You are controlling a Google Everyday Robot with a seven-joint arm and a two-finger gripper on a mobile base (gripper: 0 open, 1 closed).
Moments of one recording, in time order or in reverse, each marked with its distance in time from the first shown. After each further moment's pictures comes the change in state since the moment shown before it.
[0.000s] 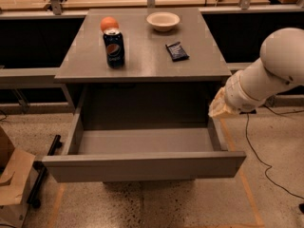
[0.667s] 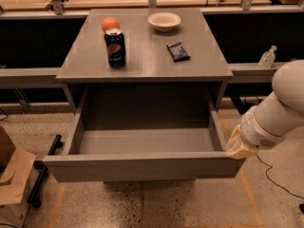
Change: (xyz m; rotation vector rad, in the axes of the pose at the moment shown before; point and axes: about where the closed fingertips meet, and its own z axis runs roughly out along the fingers) arm 0.045 0.105 0.002 -0.200 0.101 0.120
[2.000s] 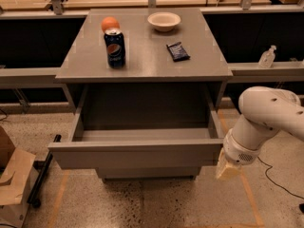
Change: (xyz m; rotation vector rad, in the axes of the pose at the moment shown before) arm 0.024 0.032 0.094 -0.263 0.068 0.056
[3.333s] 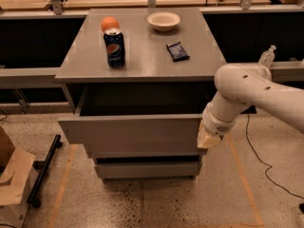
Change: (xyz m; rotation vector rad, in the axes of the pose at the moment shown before) arm -0.065 -0.084 -0.026 0.161 0.013 -0.187
